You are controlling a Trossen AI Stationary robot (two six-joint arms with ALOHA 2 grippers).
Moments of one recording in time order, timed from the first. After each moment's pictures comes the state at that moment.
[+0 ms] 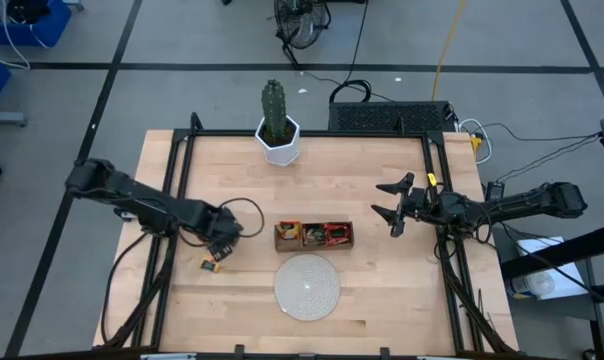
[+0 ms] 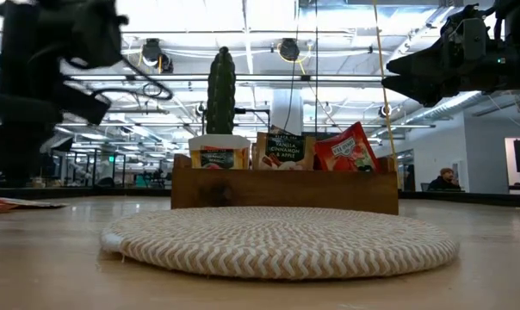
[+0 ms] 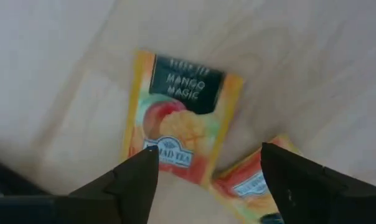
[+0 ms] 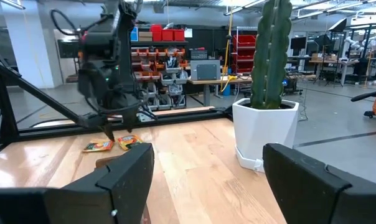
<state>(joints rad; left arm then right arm) -0.23 1.34 0.70 -0.99 -0.05 -0.86 0.06 0.58 0.01 0.67 0.34 0.01</state>
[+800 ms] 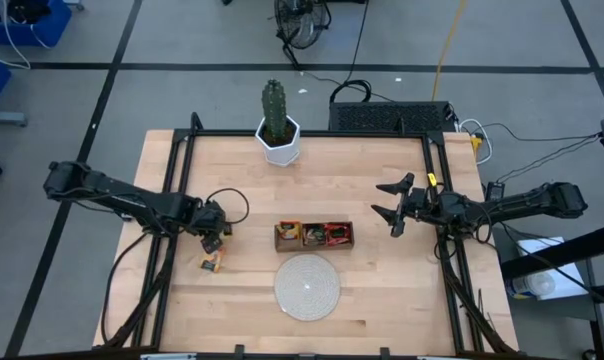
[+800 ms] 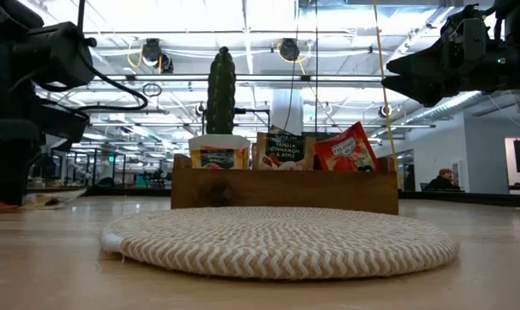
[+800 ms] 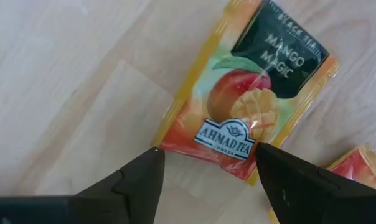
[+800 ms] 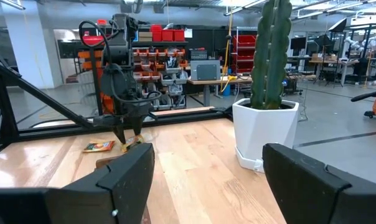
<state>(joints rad) -0.12 1.06 0.36 -0.76 -0.05 -0.77 0.06 0.58 0.01 0.67 0.34 0.01</state>
